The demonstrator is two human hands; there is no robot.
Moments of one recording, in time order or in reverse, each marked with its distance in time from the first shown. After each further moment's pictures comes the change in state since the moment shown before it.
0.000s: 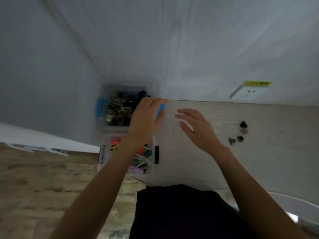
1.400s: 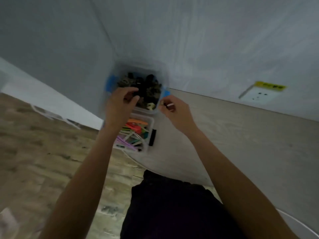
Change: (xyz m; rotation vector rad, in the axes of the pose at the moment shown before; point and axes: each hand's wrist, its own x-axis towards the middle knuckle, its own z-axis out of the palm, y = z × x) left_hand -0.050 -0.002 -0.037 -0.065 0.147 -0.549; right_hand 0.020 -0.034 0.019 0.481 -0.104 0.175
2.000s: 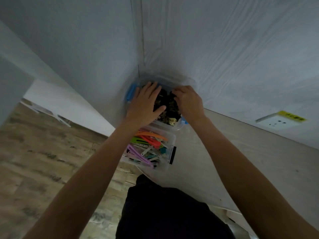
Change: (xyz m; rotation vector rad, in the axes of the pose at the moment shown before) left_hand 0.065 -0.055 0.010 0.379 -0.332 0.219; right_hand 0.106 -0.020 0.038 -0.886 0.077 -0.372
